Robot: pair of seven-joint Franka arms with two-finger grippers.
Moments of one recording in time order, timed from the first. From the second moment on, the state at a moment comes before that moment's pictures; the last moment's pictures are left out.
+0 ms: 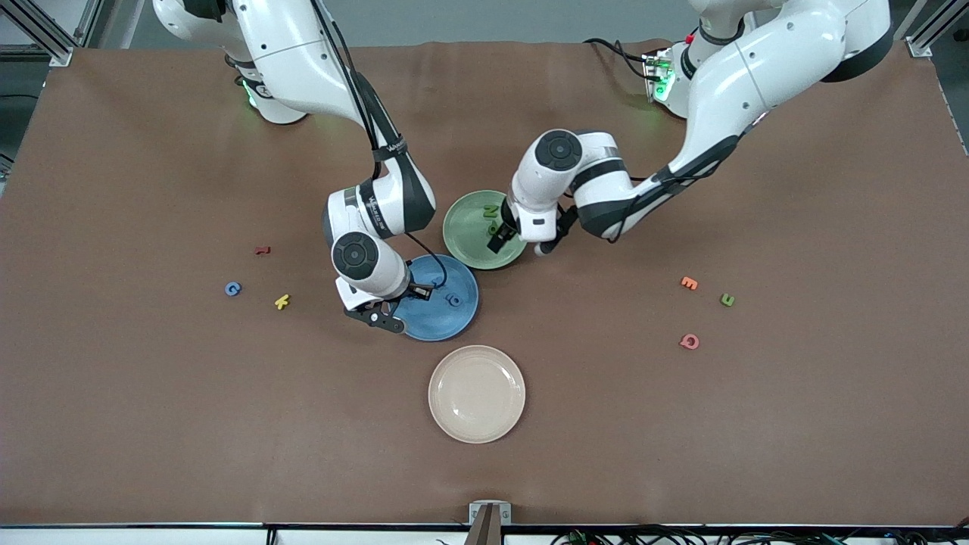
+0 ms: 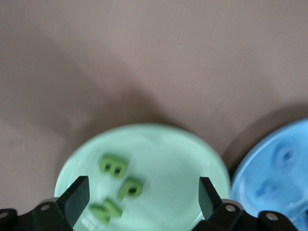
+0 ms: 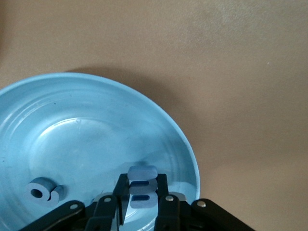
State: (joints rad) left arm 0.17 0.81 -1.03 -1.95 0.79 2.40 -2.15; right arm 0.86 0.70 -0.37 -1.70 0.45 2.21 0.60
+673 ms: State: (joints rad) left arm 0.60 0.75 -1.05 -1.92 0.79 2.15 -1.52; right arm 0.86 0.57 -0.45 -1.69 0.40 1.92 0.59
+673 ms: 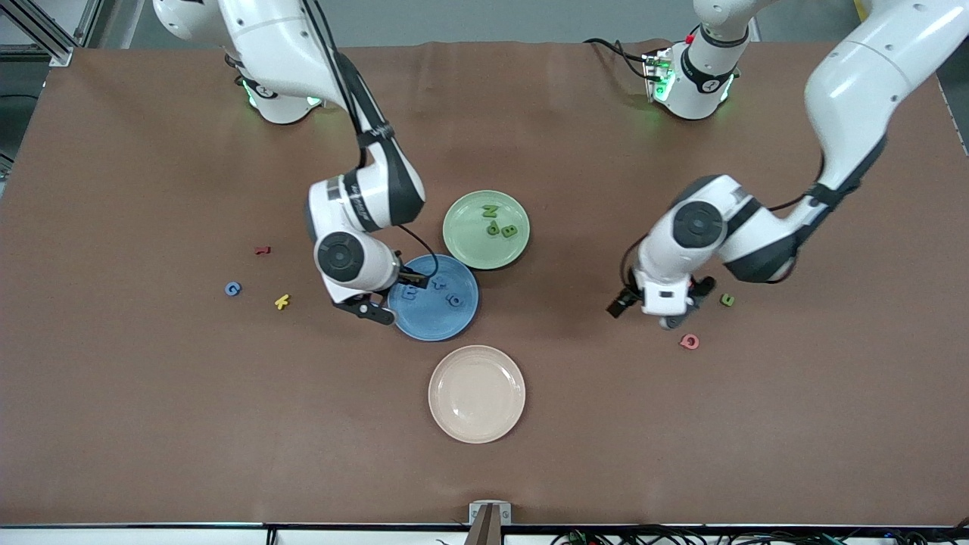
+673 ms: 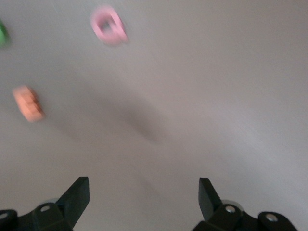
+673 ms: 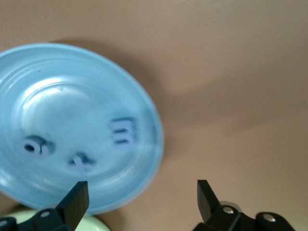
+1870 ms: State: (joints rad) left arm 0.98 0.73 -1.05 -2.03 0.90 2.20 -1.39; right arm 0.62 0.41 -0.74 -1.99 0.28 2.16 -0.33
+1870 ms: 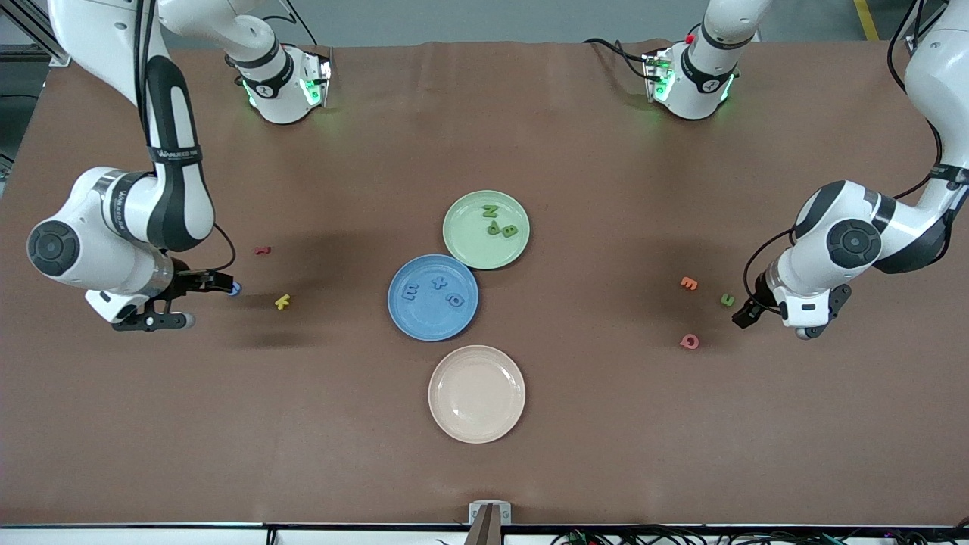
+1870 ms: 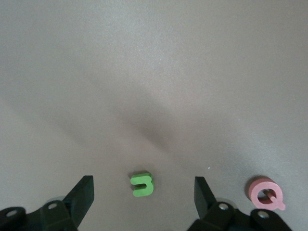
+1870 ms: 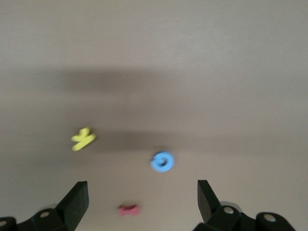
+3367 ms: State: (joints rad) left arm 0.97 0.80 -0.99 -2.07 0.92 2.23 -1.39; right arm 0.58 0.56 -0.68 -2.14 0.54 2.38 -0.56
